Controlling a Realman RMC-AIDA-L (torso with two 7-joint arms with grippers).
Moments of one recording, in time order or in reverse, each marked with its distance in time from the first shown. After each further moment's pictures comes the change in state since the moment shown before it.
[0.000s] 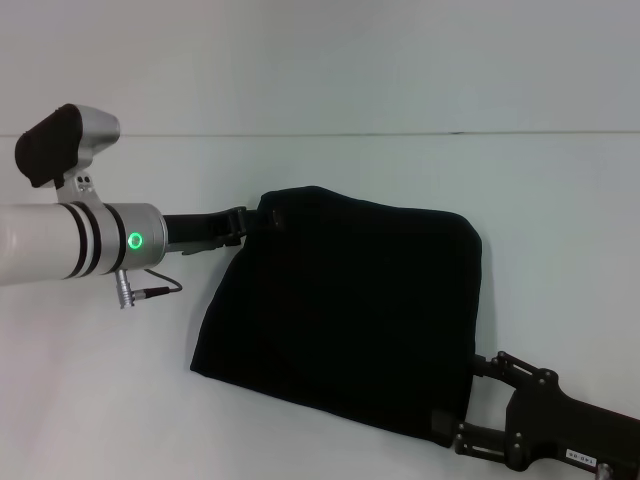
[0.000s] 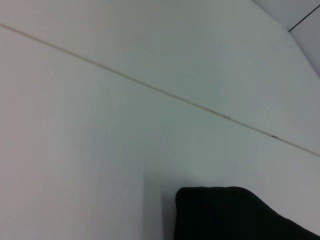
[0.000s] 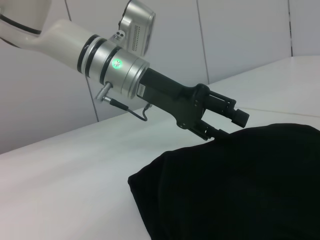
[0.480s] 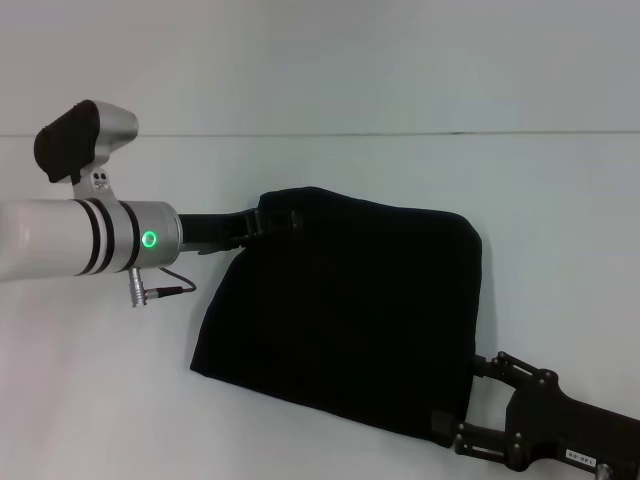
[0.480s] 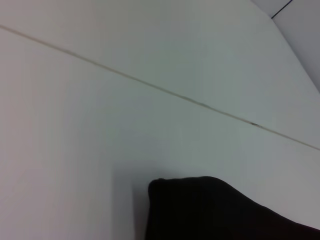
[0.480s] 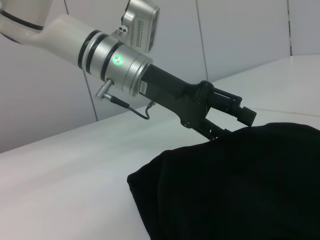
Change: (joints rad) left arm -0.018 -0.006 0.008 -0.003 0.003 0.031 0.005; right arm -0.001 0.001 0.000 0.000 0.000 0.003 0.000
